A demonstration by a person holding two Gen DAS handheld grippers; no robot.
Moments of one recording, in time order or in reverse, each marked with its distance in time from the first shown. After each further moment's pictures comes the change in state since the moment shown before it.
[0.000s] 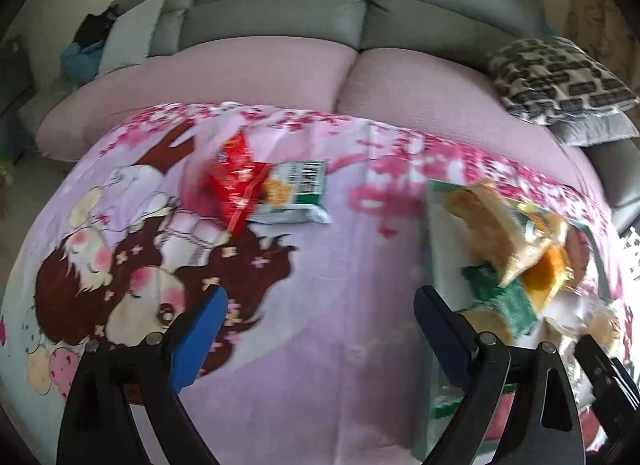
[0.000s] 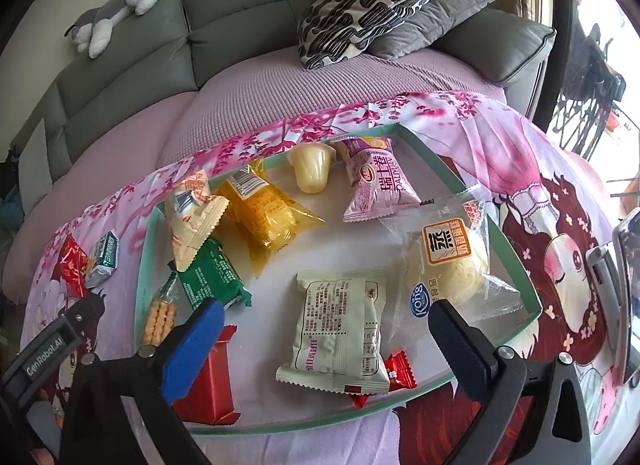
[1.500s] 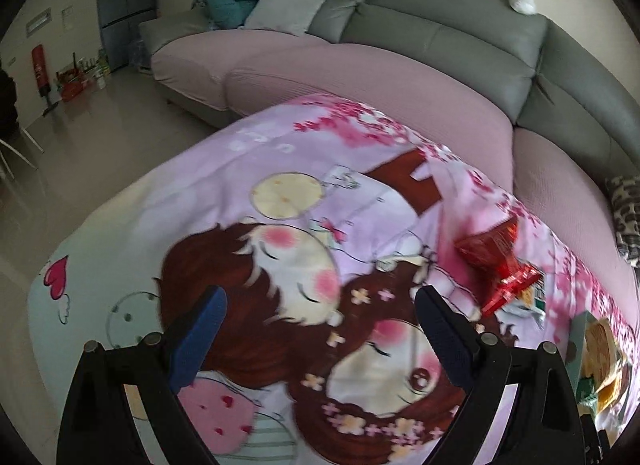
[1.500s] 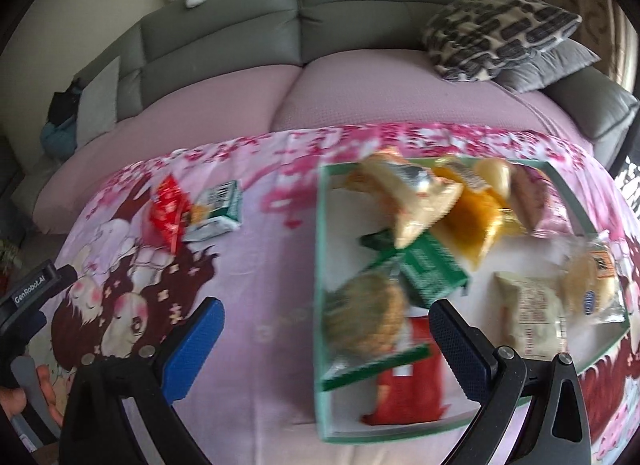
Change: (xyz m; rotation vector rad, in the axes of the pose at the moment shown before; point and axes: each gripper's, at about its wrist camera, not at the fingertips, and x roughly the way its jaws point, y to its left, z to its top) left arm -0.012 0.205 0.007 -0.404 -0.055 0.221; right arm 0.002 0.154 -0.034 -0.247 -0.005 0.159
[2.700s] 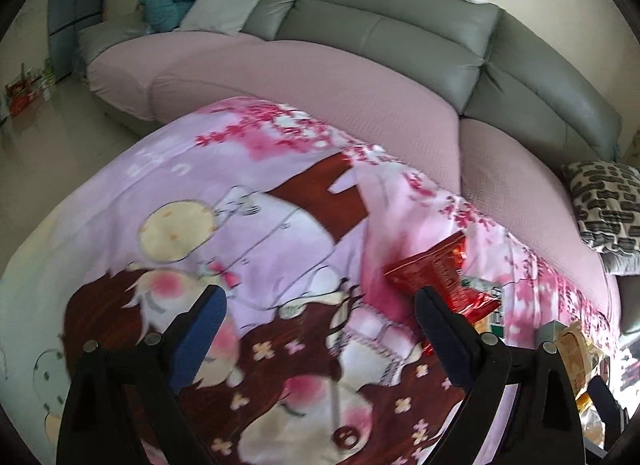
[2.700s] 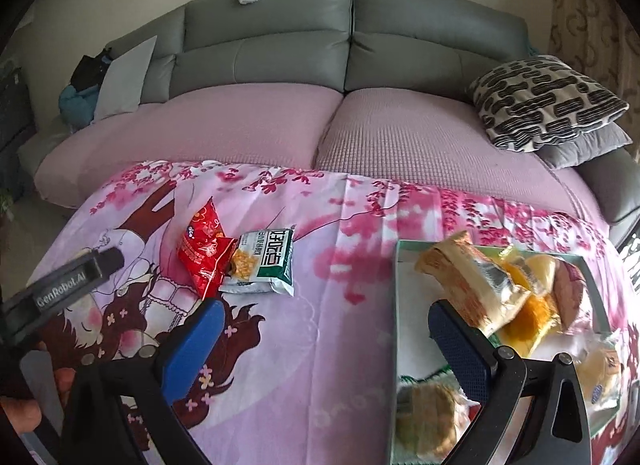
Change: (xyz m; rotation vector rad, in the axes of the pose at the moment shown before) left arm 0.039 -0.057 0.024 0.098 0.013 -0.228; right arm 0.030 0.062 0.044 -0.177 -0.084 -0.028
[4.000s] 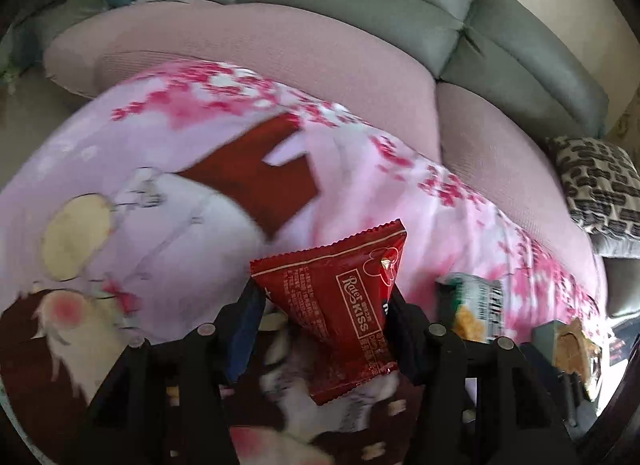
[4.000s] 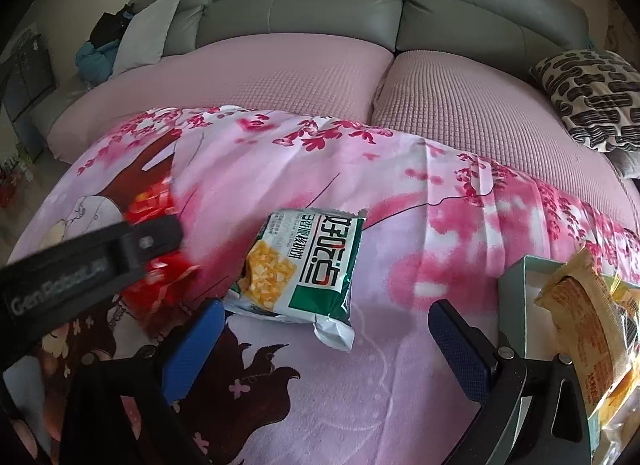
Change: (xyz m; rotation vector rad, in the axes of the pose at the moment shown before) left arm 0.058 -0.019 0.009 0.016 0.117 -0.083; right arm 0.096 0.037 0.006 -0.099 0.123 0.104
